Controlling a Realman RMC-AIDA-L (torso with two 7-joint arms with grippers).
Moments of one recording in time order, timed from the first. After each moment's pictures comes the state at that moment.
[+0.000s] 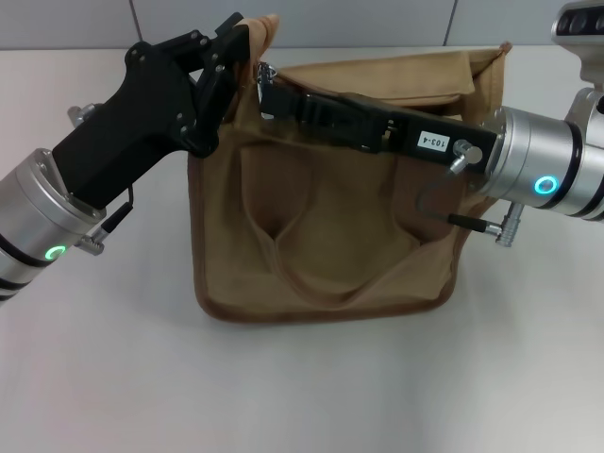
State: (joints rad) left arm -0.62 -2.08 0.43 0.08 1.59 1.85 -0.72; right arm 0.85 2.09 -0.37 -0.12 -1.95 -1.71 1.51
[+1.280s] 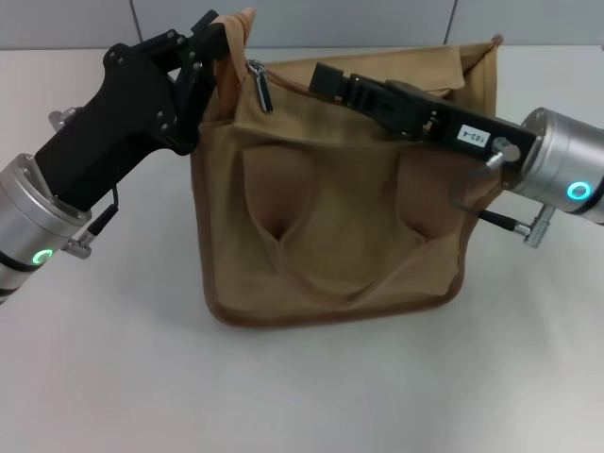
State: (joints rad) left arm -0.59 -2.08 0.40 0.08 1.59 1.85 -0.71; right arm 0.77 2.09 -0.35 -0.15 -1.90 -1.73 1.46
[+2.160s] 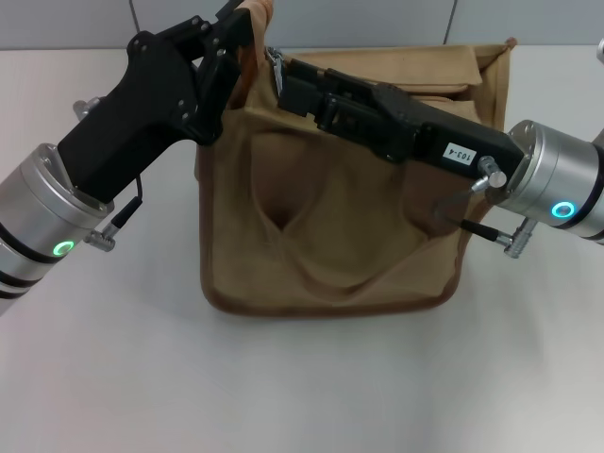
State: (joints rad) left arm -0.64 -2.08 0.40 0.02 1.59 1.87 -0.71; right arm 0.79 2.09 -0.35 -0.08 -1.90 -1.75 1.30
